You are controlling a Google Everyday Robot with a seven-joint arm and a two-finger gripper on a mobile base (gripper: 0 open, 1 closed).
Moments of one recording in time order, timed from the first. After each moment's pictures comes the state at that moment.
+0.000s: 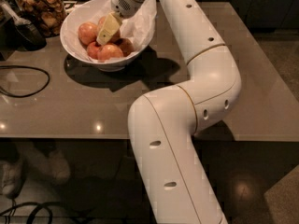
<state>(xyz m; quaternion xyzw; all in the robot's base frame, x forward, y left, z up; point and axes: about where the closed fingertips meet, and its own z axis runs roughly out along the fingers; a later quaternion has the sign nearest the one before) 0.768 0.115 0.923 -0.61 0.73 0.18 0.28</state>
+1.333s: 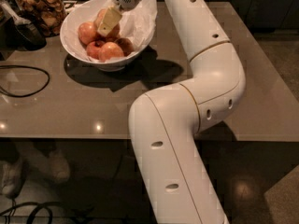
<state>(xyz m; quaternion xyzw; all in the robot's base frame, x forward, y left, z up) 0.766 0.117 0.952 -0.60 0.72 0.17 0.30</state>
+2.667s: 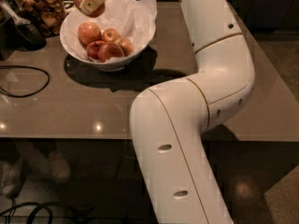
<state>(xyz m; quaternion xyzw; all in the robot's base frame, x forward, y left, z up) 0.713 0.136 1.038 -0.62 0.66 0.23 0.35</state>
